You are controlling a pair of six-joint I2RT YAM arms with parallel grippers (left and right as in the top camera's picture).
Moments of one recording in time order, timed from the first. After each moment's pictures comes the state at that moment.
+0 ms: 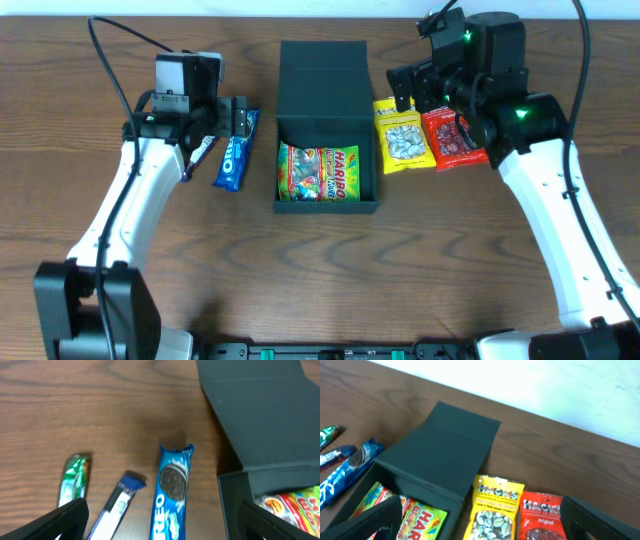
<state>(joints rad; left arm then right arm) -0.09 1.64 1.24 -0.47 0.08 -0.01 0.24 1.55 1.52 -0.64 -0.12 -0.08</state>
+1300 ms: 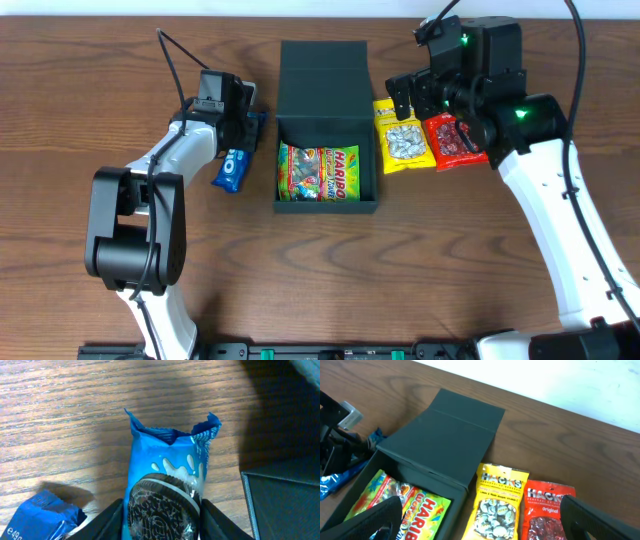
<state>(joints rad) -0.13 1.98 1.24 -0.34 0.14 0.04 0.24 1.55 1.52 -0.69 -0.12 -0.08</state>
